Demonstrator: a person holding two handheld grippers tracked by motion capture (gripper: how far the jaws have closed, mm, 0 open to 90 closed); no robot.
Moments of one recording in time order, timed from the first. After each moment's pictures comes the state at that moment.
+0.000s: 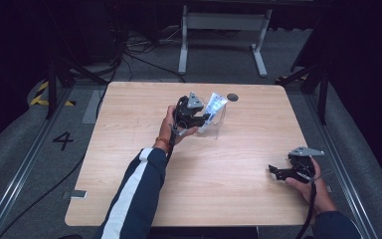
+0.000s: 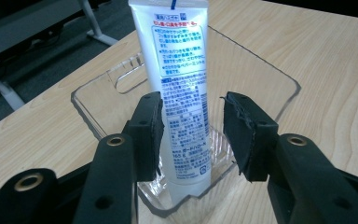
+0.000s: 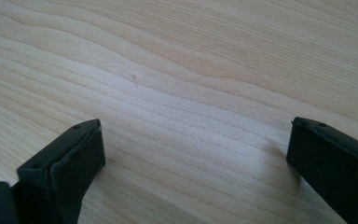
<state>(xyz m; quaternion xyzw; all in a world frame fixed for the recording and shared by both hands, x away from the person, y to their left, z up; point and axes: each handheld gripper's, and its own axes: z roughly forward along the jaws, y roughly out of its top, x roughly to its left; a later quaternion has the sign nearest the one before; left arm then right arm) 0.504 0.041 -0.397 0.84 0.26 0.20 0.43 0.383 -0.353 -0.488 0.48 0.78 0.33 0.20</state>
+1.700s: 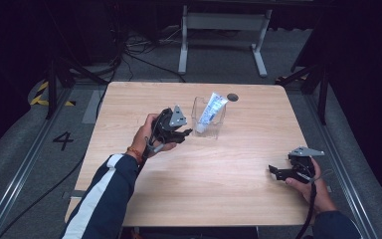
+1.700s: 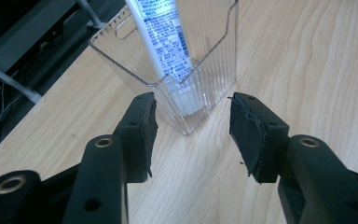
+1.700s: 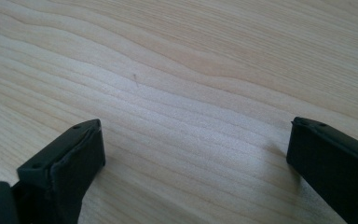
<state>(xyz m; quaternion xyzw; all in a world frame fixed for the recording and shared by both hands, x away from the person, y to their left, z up) 0.440 0.095 -0.375 0.89 0.18 0.23 0.35 0.382 -0.353 -0.488 0.48 0.78 0.33 0.20</state>
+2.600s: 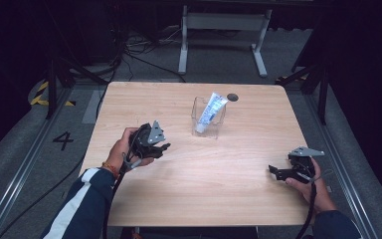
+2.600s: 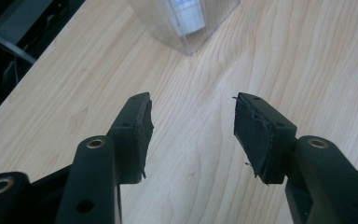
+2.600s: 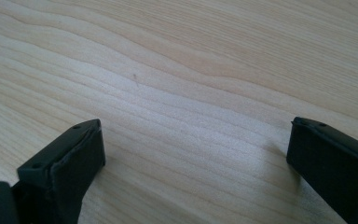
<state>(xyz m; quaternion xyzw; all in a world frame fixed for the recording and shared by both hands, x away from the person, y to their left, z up) 0.406 0.156 -0.399 0.90 0.19 0.26 0.29 0.382 -0.353 -0.488 0.48 0.78 0.33 0.20</state>
